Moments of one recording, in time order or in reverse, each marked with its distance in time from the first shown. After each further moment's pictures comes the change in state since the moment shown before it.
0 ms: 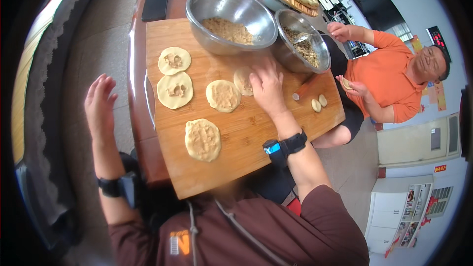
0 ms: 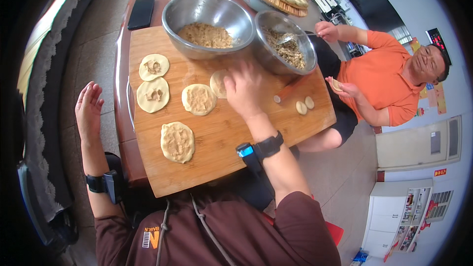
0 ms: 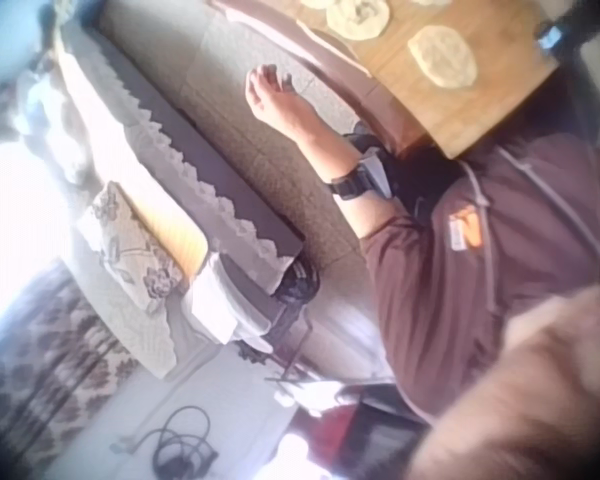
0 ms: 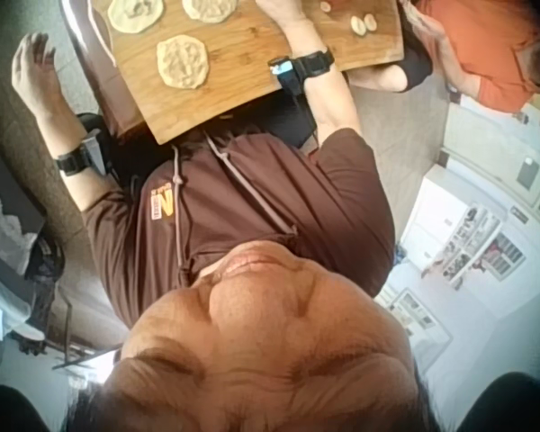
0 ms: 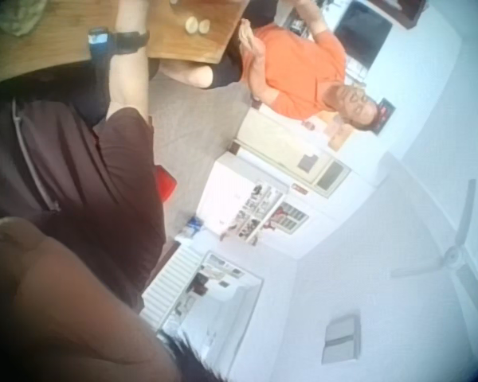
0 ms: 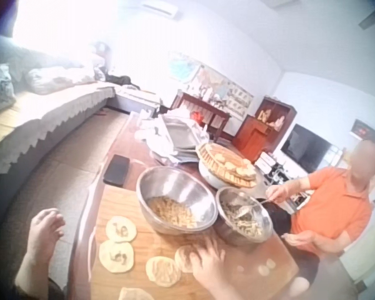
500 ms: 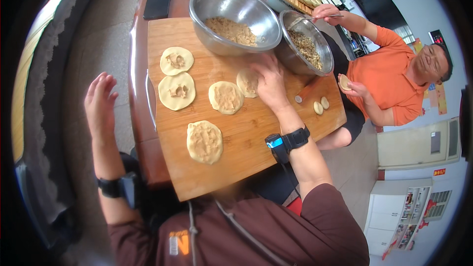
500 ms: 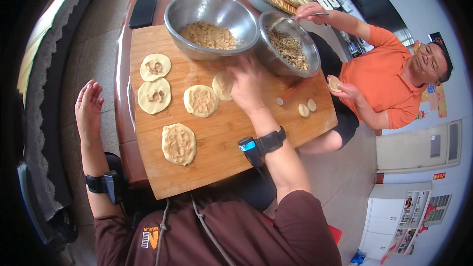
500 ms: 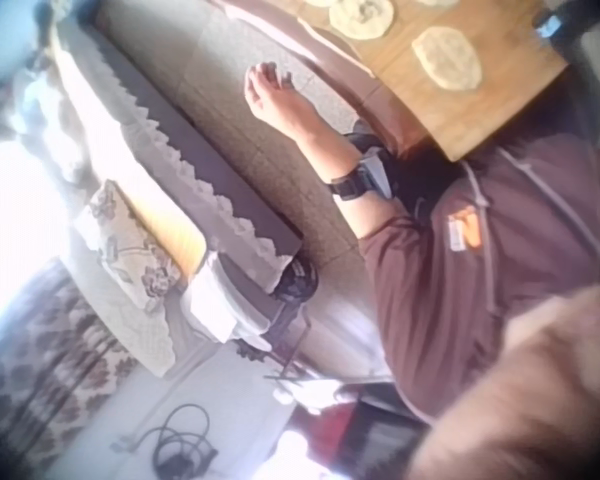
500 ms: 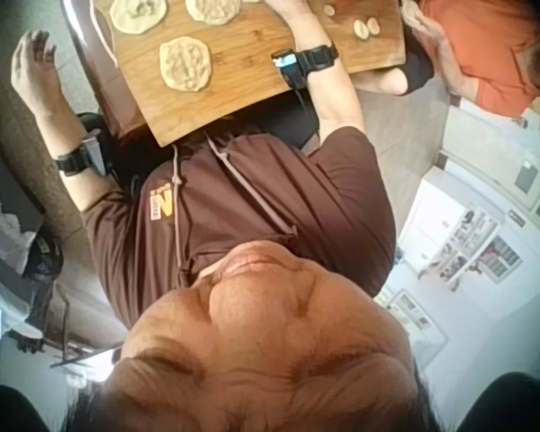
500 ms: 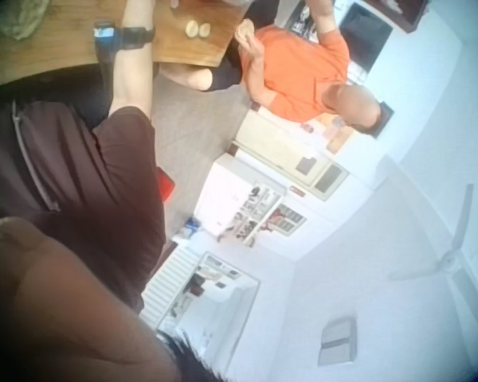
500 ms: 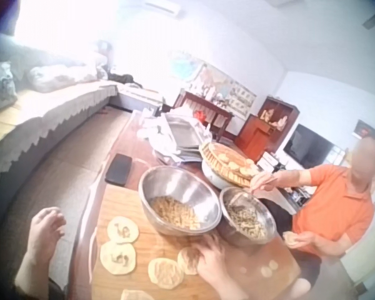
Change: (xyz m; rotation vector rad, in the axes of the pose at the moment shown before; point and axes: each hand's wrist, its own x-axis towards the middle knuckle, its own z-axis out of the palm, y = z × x) left_hand 0.005 -0.001 -0.003 -0.015 -0.017 -0.006; right_hand 0.019 0.019 0.008 0.092 0.039 -0.043
